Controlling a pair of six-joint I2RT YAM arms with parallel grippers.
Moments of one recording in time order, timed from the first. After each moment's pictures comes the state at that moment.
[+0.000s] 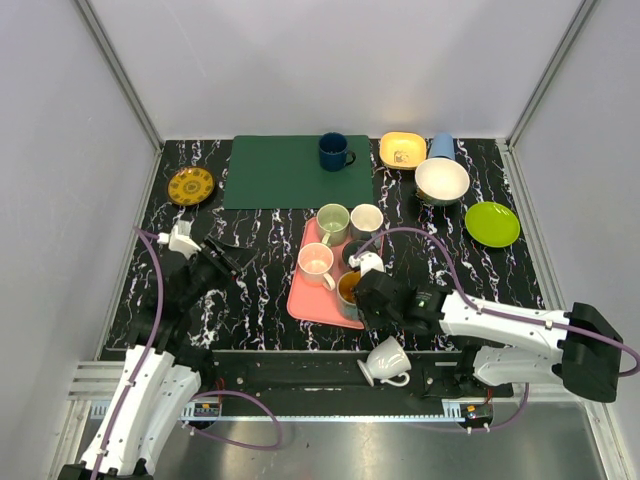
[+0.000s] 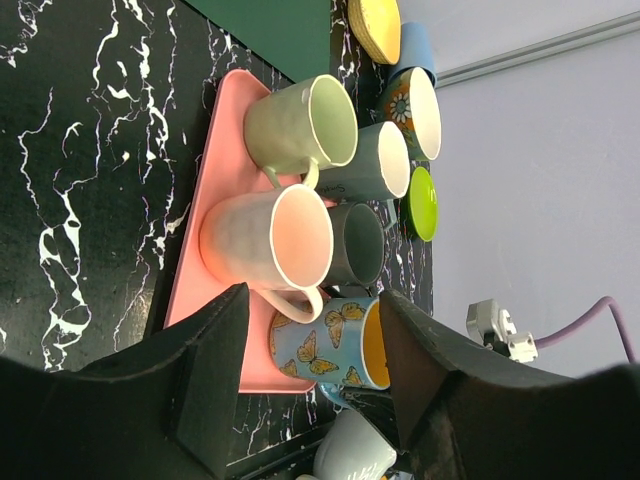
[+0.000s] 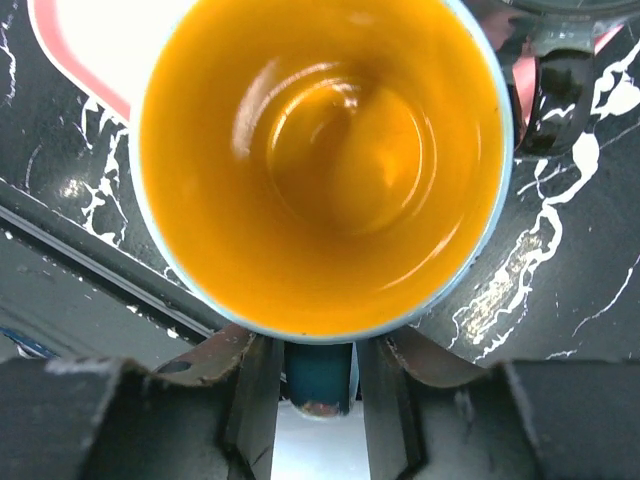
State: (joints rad) left arm -0.18 0.48 0.52 -0.36 0.28 -0.97; right arm 1.10 1.16 0.70 -0.47 0.24 0.53
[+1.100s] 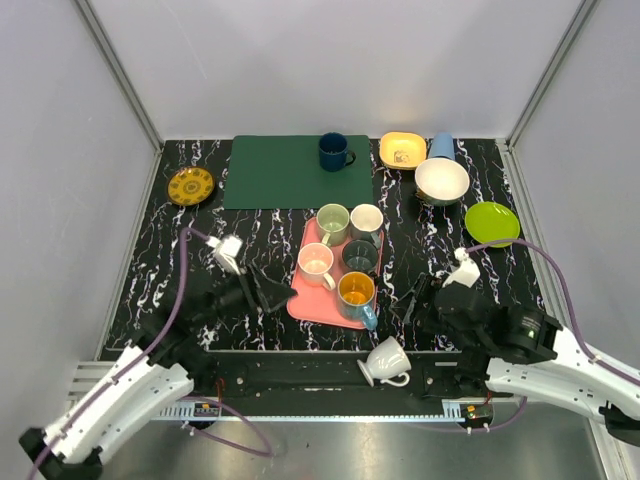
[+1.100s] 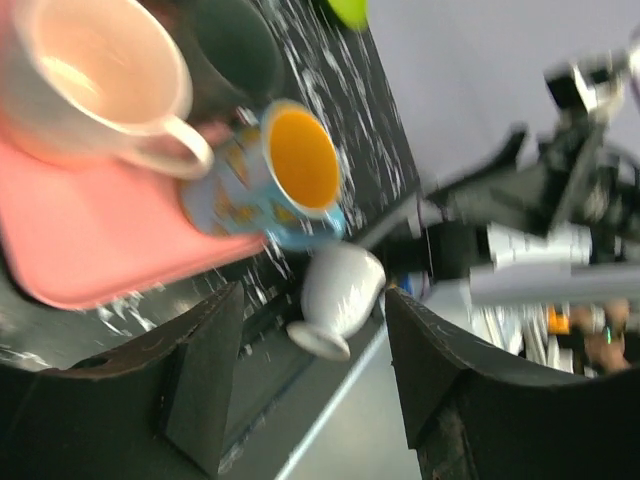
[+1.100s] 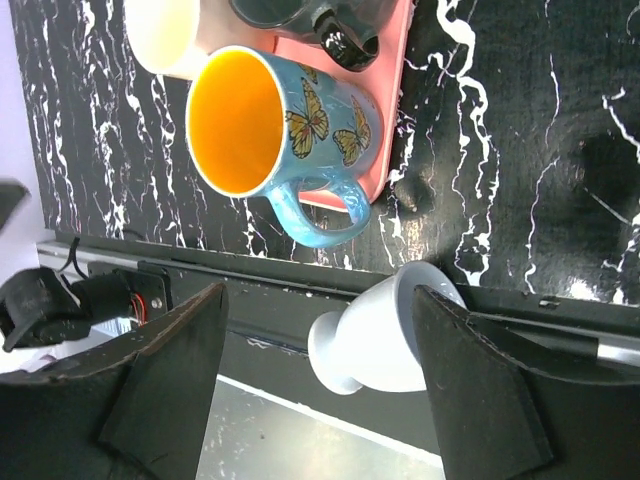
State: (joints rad) left arm -0.56 0.43 0.48 -0.33 0.31 -0.88; right arm 1.11 0.55 0.76 -0.96 0.39 1.17
